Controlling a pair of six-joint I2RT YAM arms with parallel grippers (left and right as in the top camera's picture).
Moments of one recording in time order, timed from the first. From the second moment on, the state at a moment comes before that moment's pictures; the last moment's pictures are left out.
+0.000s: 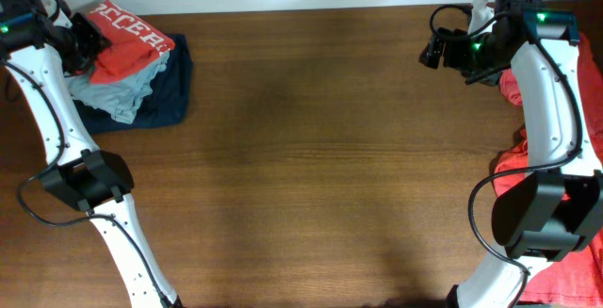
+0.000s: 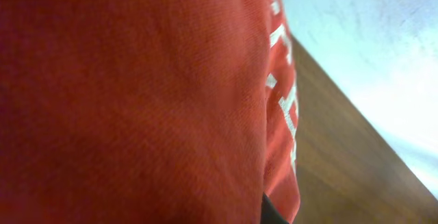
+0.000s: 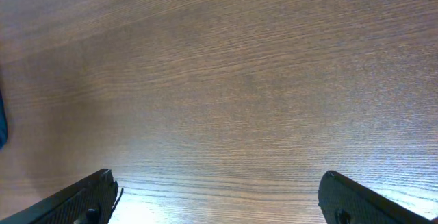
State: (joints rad) left arm 0.39 2.75 3.09 -1.41 0.40 -0.40; right arm -0.13 1.96 1.95 -1.16 -0.31 0.14
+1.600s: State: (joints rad) left arm 0.47 2.48 3.09 -1.60 0.37 -0.22; right arm -0.13 1.96 1.95 -1.16 -0.31 0.14
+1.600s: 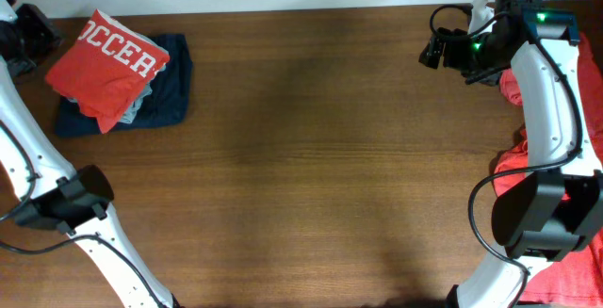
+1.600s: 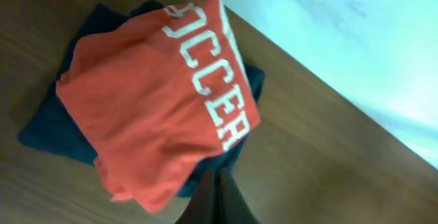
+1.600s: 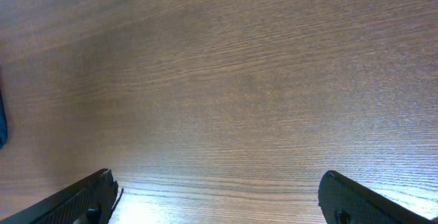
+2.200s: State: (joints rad) left arm 0.54 2.69 2.97 -1.52 0.30 -0.21; right arm -0.13 1.96 1.95 -1.16 -0.31 0.14
